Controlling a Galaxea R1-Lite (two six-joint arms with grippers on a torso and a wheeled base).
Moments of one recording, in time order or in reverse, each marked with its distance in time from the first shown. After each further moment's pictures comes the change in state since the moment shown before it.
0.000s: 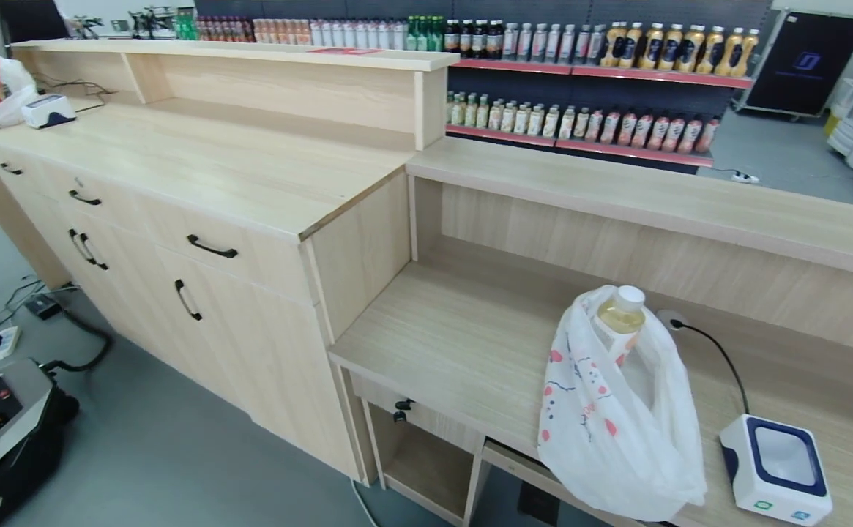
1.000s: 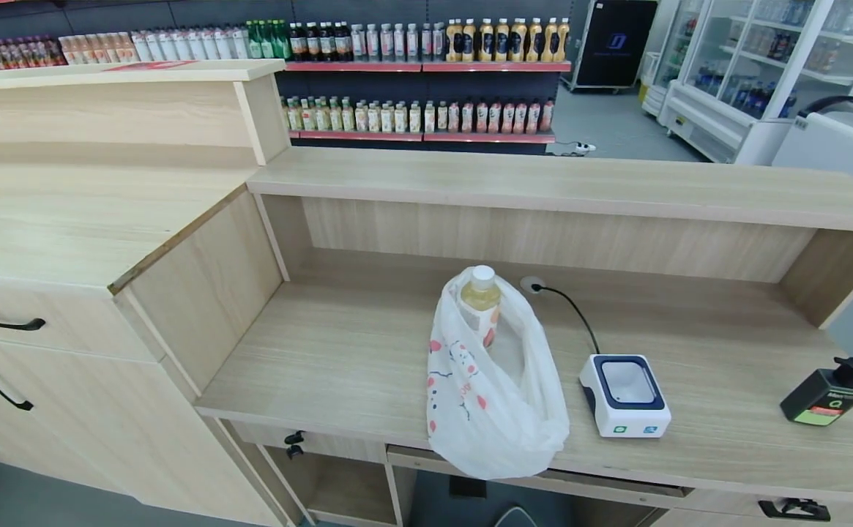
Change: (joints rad) left arm 0.002 0.000 0.000 0.000 0.000 0.000; right arm -0.275 0.305 -0.137 0.115 0.202 -0.429
